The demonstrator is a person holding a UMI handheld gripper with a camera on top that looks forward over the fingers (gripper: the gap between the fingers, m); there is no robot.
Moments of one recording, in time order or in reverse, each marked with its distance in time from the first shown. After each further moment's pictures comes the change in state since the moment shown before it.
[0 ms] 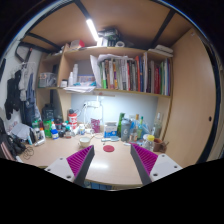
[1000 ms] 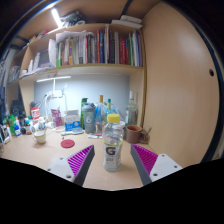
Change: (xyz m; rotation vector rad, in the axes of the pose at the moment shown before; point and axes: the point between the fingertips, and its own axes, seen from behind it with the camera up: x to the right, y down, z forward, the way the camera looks) arm 0.193 0.128 0.167 -0.029 0.233 0.100
